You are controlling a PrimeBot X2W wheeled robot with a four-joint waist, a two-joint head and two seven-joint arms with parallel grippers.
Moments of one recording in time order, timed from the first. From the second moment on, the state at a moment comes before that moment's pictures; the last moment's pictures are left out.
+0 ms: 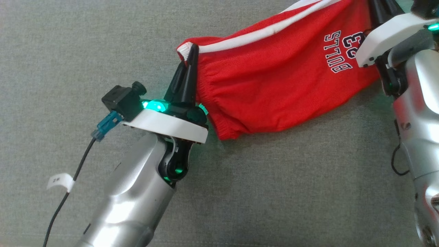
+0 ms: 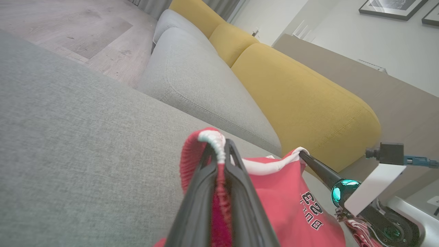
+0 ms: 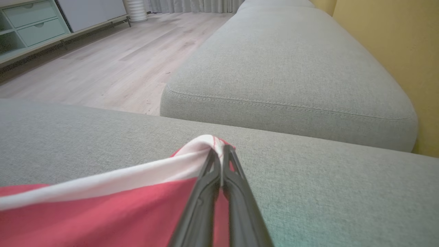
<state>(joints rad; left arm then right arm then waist) -0.61 0.04 -0.57 0.38 -0.84 -0.13 -0.26 -0.91 -0.23 0.20 0.75 0.22 0.13 -0.03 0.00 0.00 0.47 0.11</state>
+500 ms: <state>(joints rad) -0.53 0.04 -0.55 0.43 -0.81 -0.13 -0.26 -0.91 -0.22 0.24 0.89 0.30 0.13 -0.11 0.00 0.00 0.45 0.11</state>
